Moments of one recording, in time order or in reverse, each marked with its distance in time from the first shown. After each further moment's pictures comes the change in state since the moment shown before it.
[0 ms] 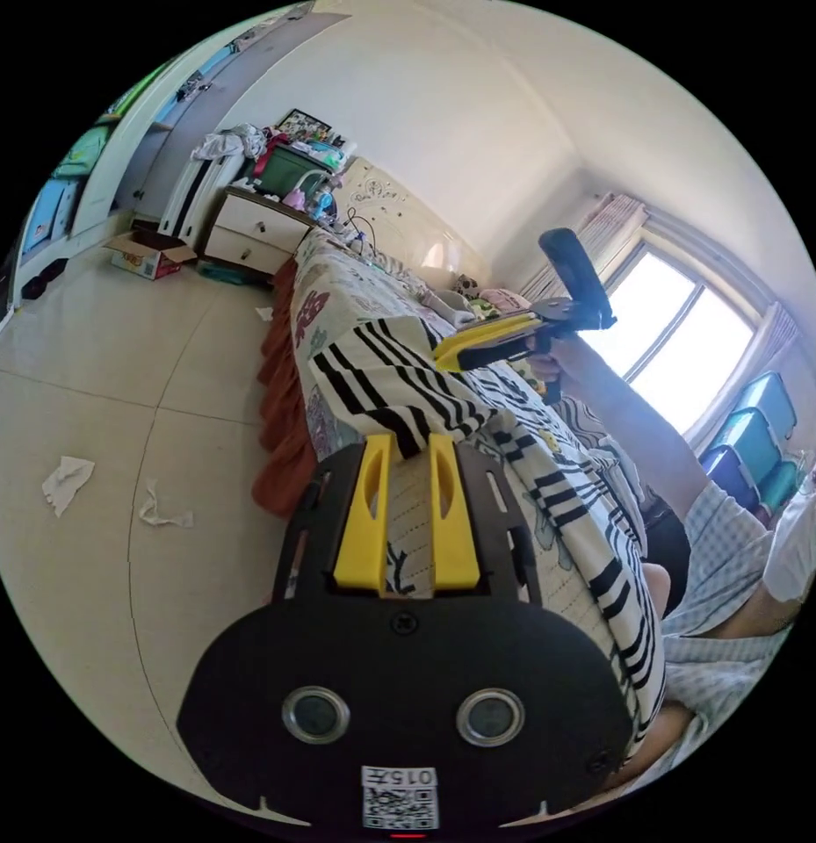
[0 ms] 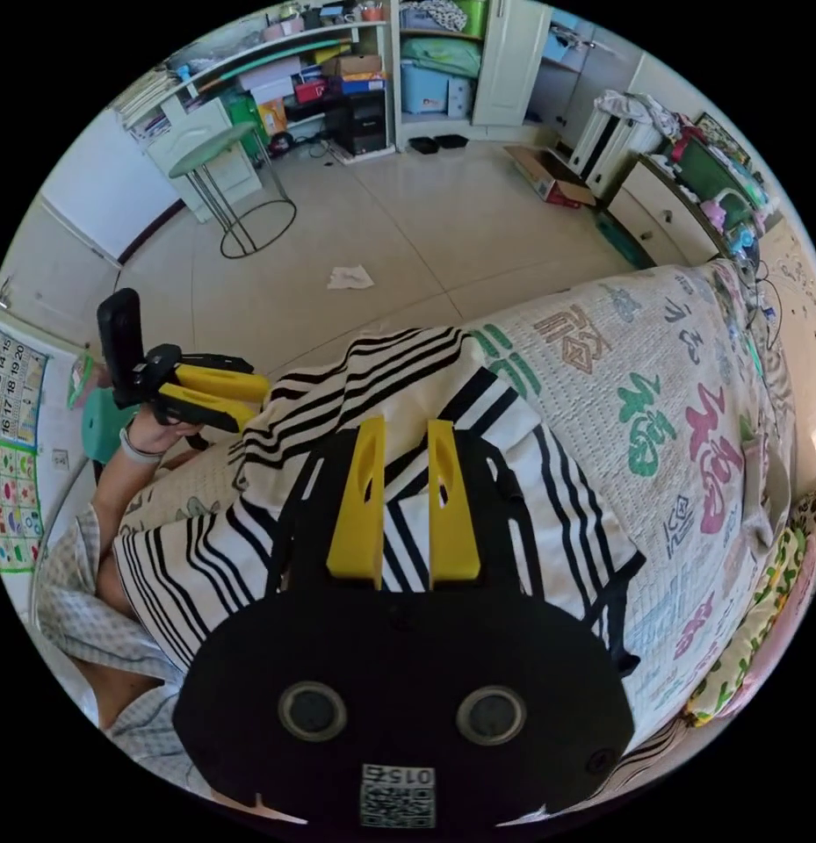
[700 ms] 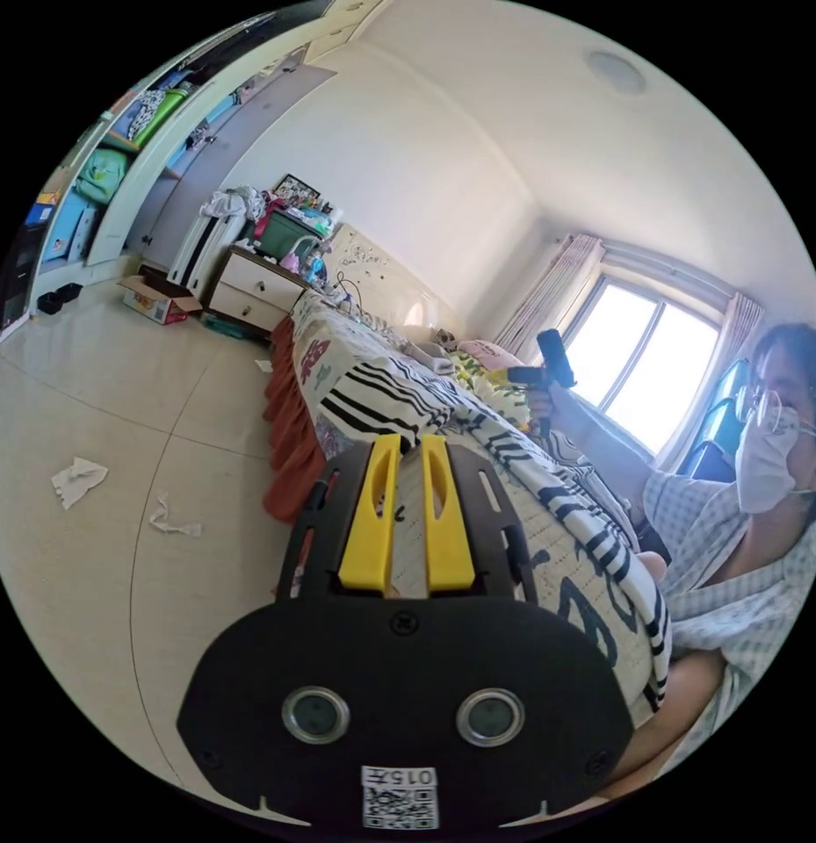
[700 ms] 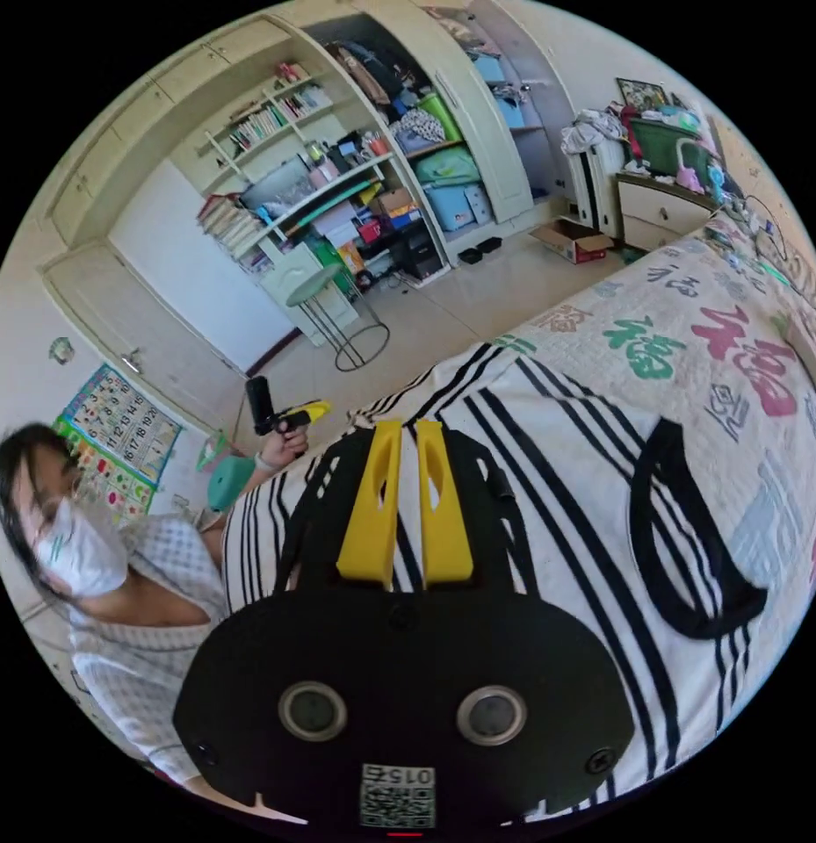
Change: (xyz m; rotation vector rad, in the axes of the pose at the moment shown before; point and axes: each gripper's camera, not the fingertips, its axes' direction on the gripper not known) left arm 0.050 0.113 -0.129 0.230 0.032 0.047; right arm 0.030 0.225 -0.001 0.498 -0.426 0.060
